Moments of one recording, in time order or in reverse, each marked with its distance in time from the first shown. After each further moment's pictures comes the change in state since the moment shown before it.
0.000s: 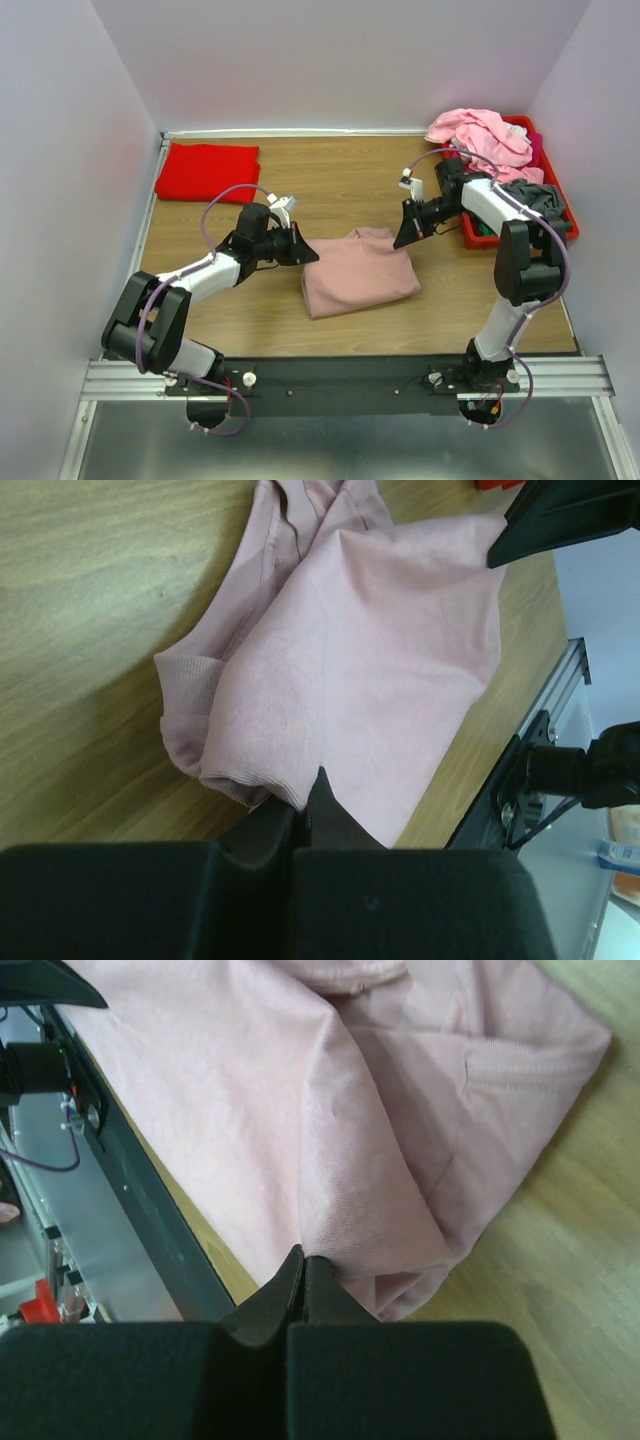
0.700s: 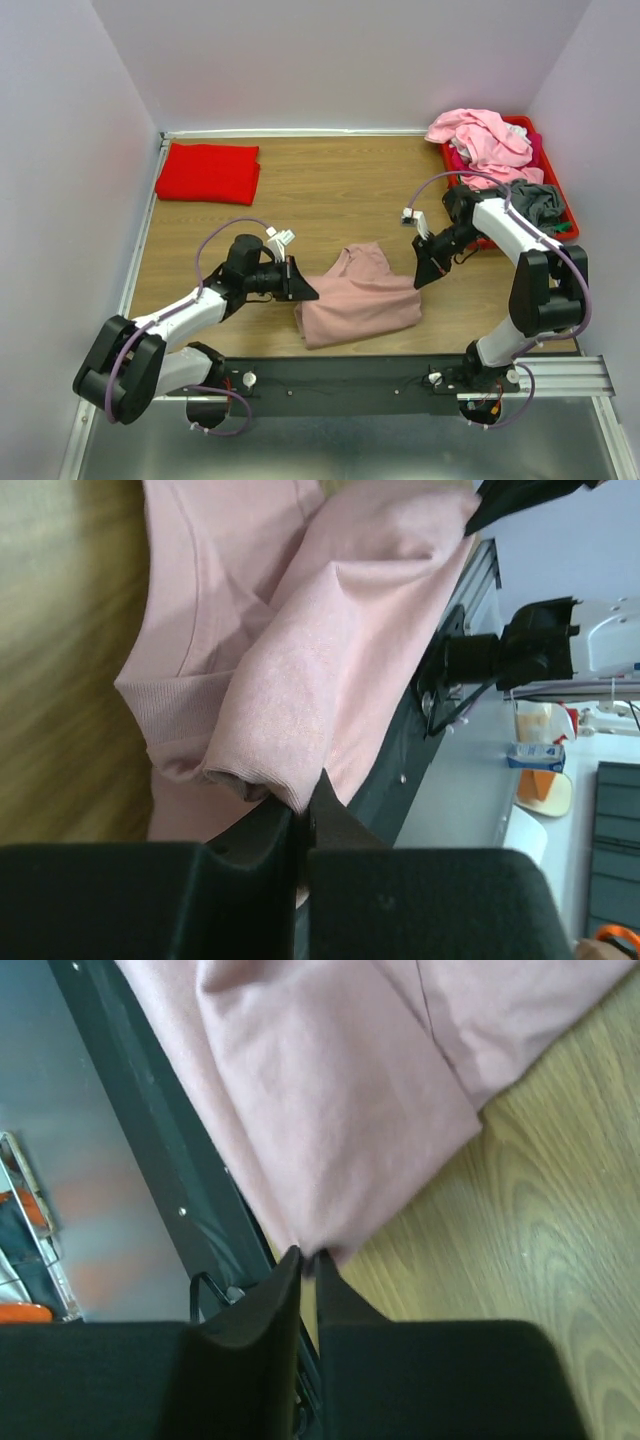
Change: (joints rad) left arm -0.057 -0.280 -0.258 -0.003 0.158 -0.138; right arm 0.000 -0.235 -0.221 -0.342 0.081 -0.513
